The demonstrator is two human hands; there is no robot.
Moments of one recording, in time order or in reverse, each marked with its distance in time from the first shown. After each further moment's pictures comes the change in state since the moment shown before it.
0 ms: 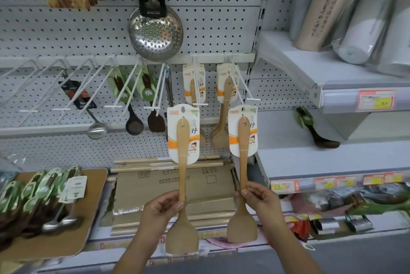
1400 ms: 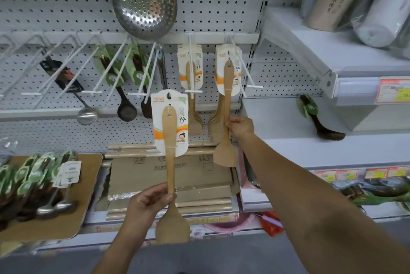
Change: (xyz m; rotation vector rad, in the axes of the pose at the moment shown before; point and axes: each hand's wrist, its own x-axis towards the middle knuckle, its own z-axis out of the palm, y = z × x) left_hand -0.001 0.002 -0.003 0.016 0.039 -0.001; right_hand 0.190 -0.063 0.068 -0.229 0.074 0.056
